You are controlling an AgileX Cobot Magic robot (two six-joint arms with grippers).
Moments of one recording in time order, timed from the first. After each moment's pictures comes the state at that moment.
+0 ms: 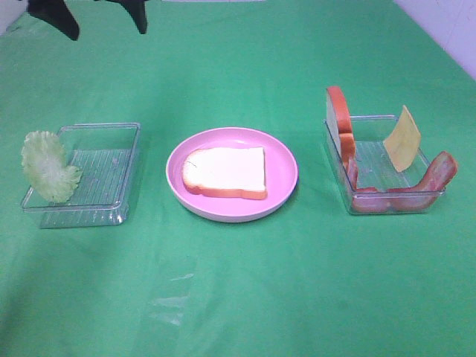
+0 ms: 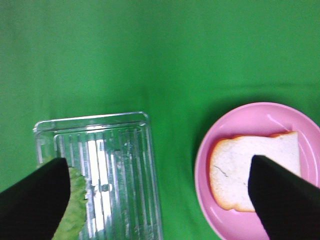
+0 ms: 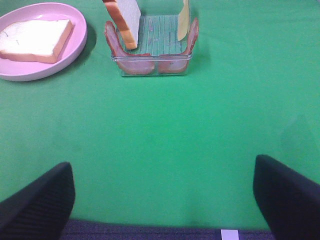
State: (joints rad) left arm -0.27 2.11 -2.15 -0.03 1.21 -0.26; right arm 0.03 0.00 -0.46 0.02 1.11 -0.01
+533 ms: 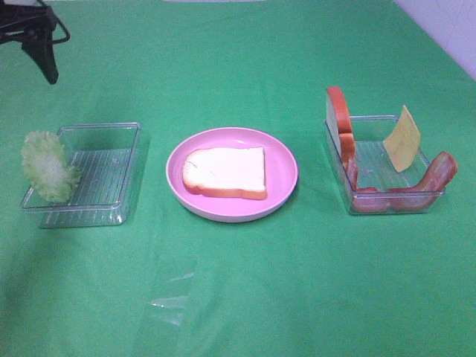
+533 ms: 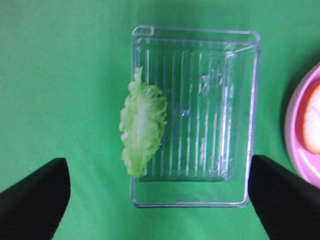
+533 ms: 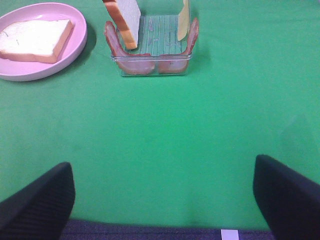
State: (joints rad) left arm -0.05 1.95 -1.75 -0.07 1.21 -0.16; right arm 0.03 0.00 -0.46 0.02 1.11 -0.01
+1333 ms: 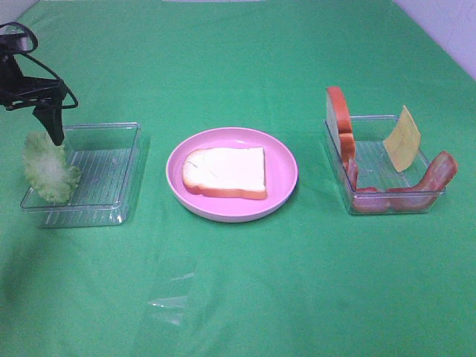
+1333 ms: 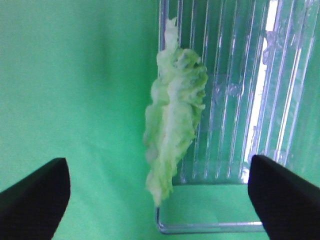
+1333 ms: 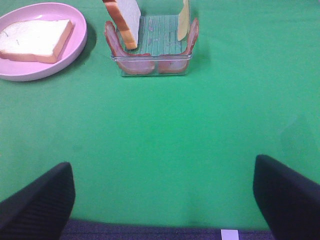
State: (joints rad) left arm -0.03 2.09 -1.66 -0.07 1.16 -0.10; right arm 0.03 0.00 -0.46 0.02 1.11 -0.01
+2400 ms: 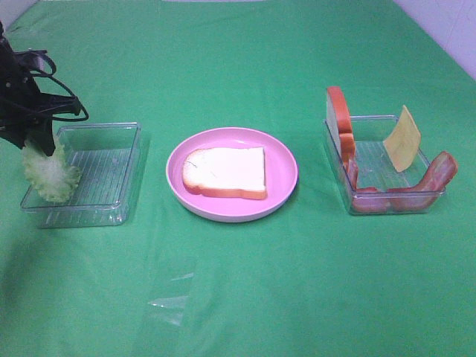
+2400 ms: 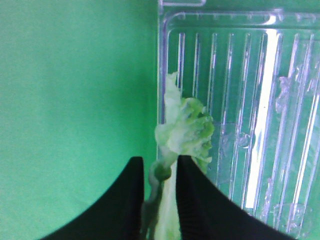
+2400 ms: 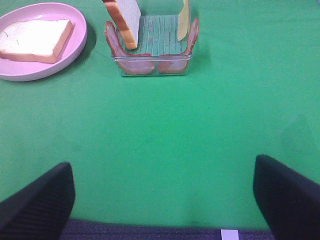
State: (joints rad) left arm -0.03 2.18 -1.66 -0.07 1.01 -0.09; right arm 0.03 0.00 -0.46 0.02 1.11 -0.01
